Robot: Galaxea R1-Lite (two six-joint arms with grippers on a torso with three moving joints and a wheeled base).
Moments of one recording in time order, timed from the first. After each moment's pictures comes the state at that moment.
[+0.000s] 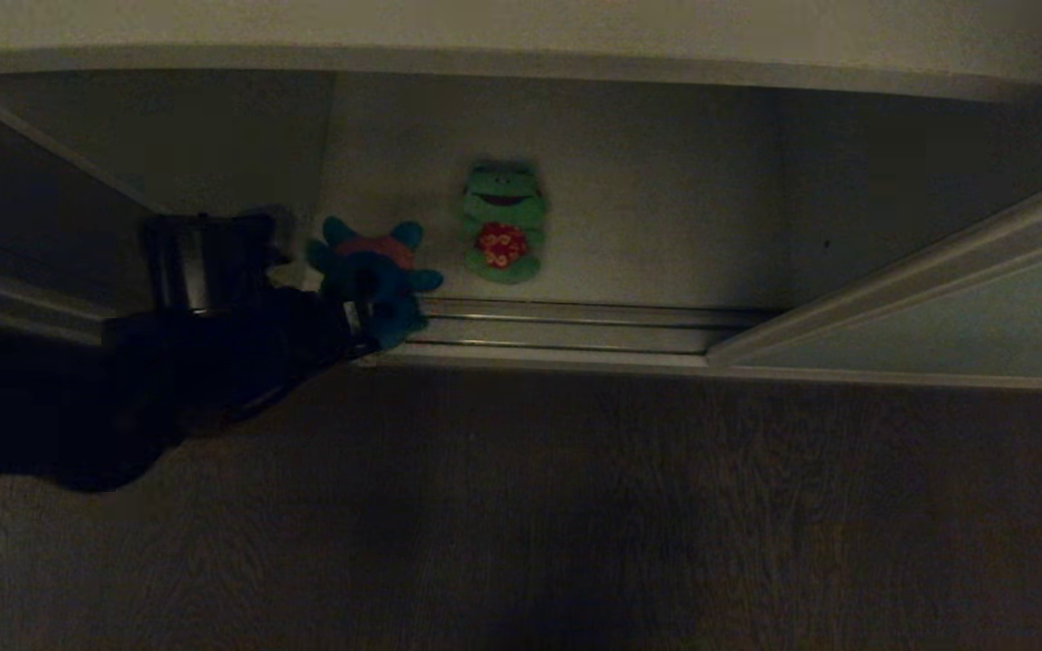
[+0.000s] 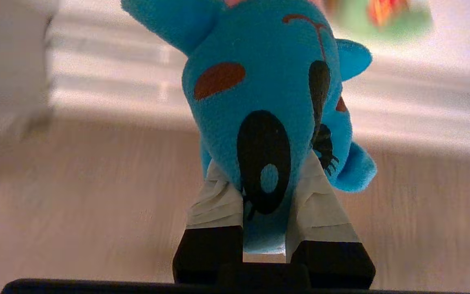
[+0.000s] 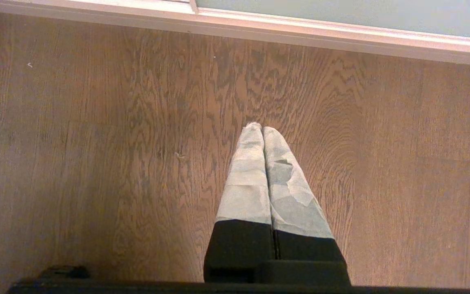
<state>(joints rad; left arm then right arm) -0.29 1.68 -0.93 -0.57 0.13 -0.19 0.01 0.00 0.00 -0.01 0.00 0.00</state>
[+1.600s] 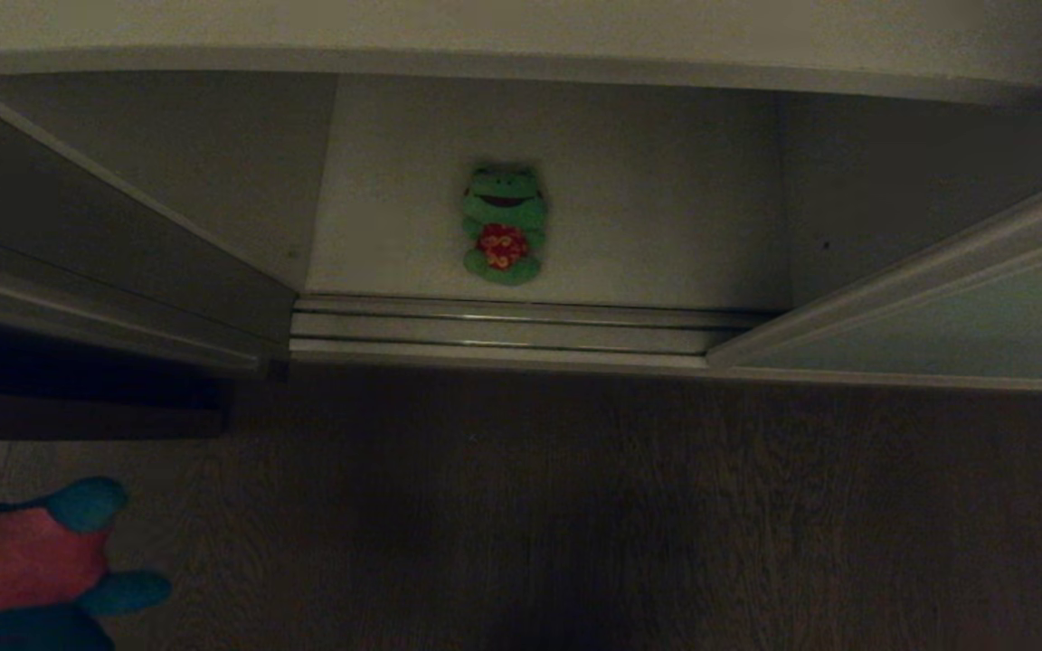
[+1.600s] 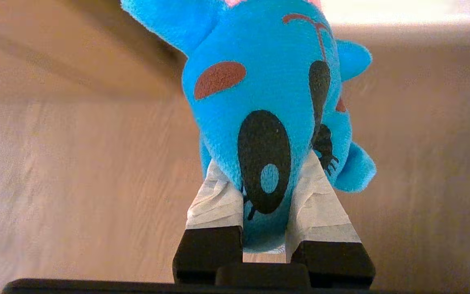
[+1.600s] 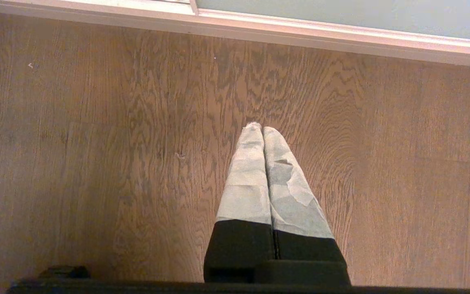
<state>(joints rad) 0.00 0.01 -0.04 -0.04 0.05 0.10 0.01 0.00 0.00 -0.01 0.00 0.00</state>
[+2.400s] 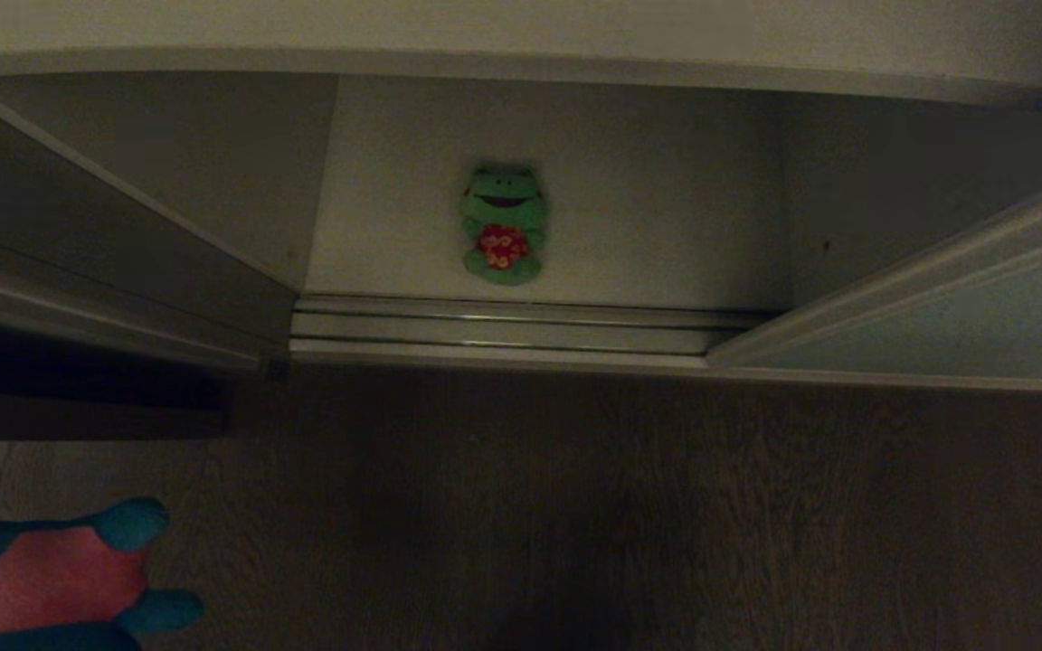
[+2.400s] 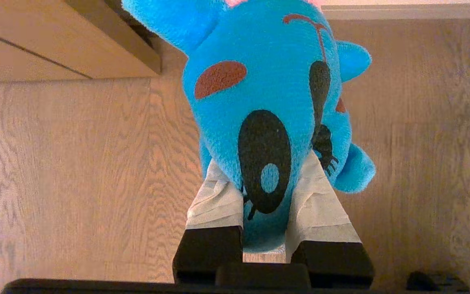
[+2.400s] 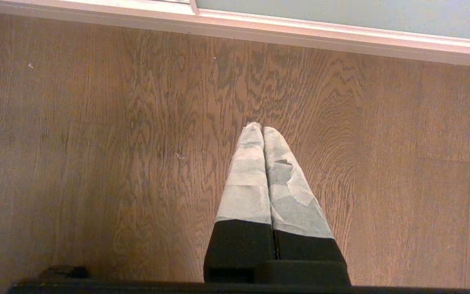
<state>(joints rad) 0.00 0.00 0.00 0.00 -0.01 0.08 0.01 0.00 0.00 -0.01 0.00 0.00</state>
